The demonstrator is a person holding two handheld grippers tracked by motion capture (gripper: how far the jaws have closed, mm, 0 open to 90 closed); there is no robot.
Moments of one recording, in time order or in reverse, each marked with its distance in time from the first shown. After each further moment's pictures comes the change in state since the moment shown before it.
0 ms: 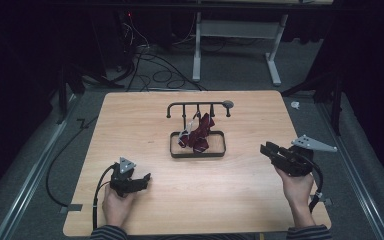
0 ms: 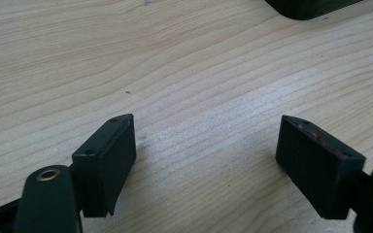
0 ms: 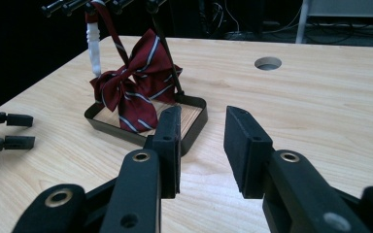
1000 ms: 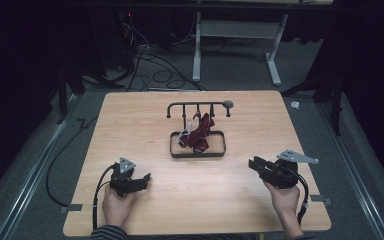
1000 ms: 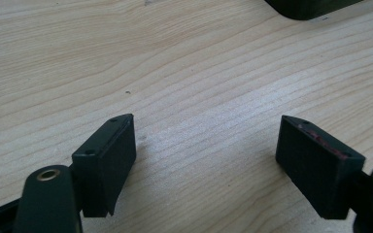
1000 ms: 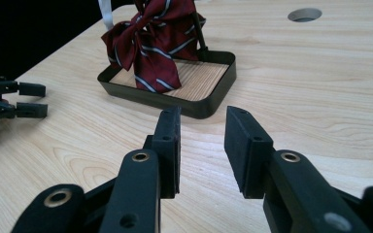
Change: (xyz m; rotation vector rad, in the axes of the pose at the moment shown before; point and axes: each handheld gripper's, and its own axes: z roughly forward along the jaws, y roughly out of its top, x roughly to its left) left arm 0.000 0.000 0.000 -0.003 0.000 -0.002; right arm 0.013 -0.044 0.024 0.070 0.061 0.040
